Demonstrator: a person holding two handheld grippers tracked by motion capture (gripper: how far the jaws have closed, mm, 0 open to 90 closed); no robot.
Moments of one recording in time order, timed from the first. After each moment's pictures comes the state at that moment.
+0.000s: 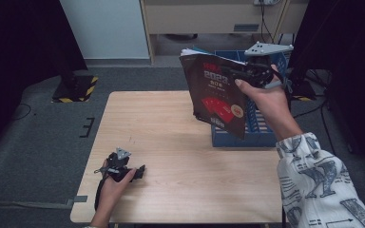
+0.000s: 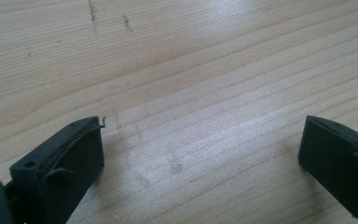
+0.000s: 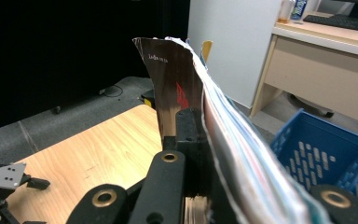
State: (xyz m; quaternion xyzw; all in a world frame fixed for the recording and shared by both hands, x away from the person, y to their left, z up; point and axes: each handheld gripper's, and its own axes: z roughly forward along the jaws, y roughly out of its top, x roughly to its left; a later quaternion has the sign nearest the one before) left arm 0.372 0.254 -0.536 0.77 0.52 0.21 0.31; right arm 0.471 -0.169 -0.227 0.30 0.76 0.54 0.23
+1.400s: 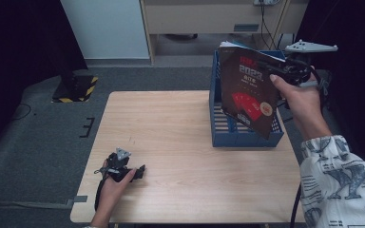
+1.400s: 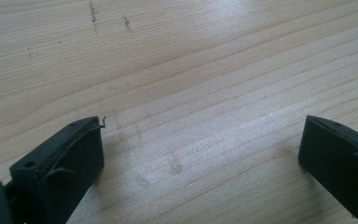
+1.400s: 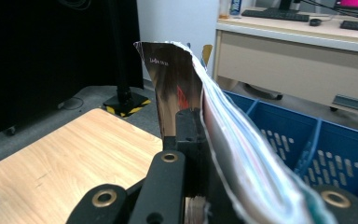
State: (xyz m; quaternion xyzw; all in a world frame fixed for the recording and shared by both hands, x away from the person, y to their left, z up) left arm 0.372 0.254 -0.537 0.77 0.52 0.21 0.31; right arm 0.475 -0.252 -0.229 0.38 0.71 0.53 0.27
